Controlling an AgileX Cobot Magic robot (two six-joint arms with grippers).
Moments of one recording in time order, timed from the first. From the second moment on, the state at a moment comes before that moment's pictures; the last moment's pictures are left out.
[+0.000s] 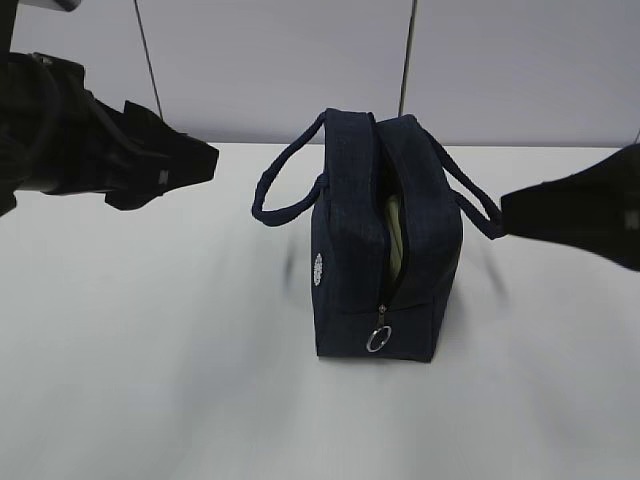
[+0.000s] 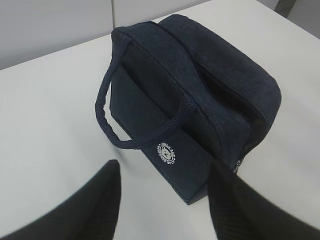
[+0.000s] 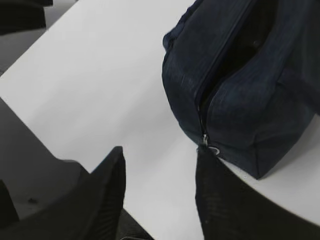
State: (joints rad) left arm -0.60 1.23 -0.84 -0.42 0.24 0.31; right arm 0.17 1.00 -0.73 0.98 0.74 -0.85
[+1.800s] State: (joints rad) left arm -0.60 1.23 -0.84 -0.39 0.24 0.31; right arm 0.34 1.49 -0.49 1.81 0.49 -1.55
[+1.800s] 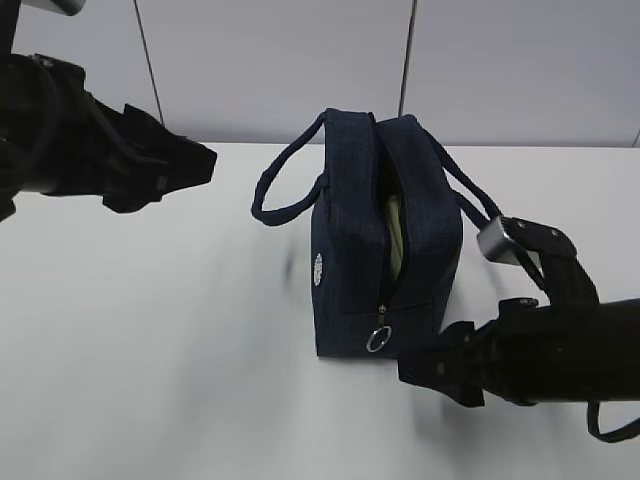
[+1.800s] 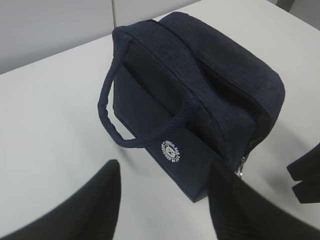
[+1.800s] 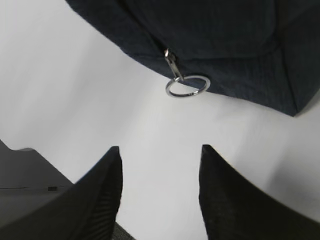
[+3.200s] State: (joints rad) left arm -0.60 1.40 -0.84 -0.44 0.19 0.31; right arm 0.35 1.69 -0.65 1.82 0.55 -1.43
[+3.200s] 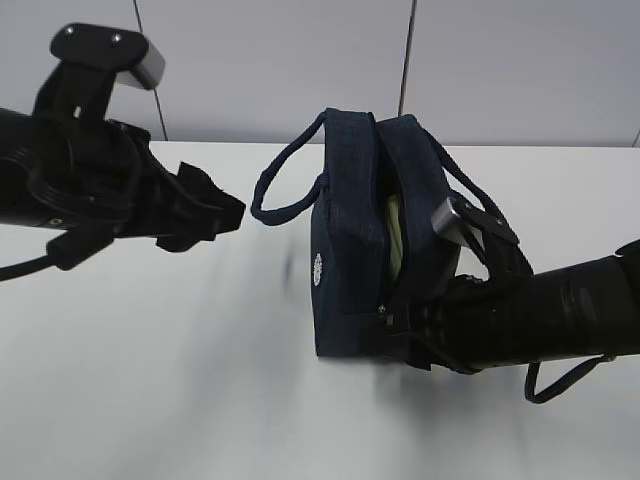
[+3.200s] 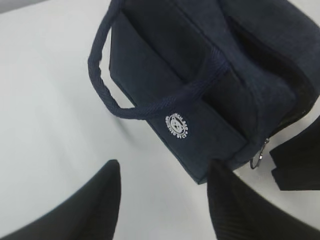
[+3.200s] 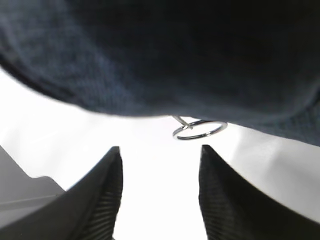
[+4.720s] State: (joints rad) left arm -0.60 1.53 -0.86 -0.51 0.18 0.32; right arm 0.39 1.79 -0.74 1.82 0.41 -1.33
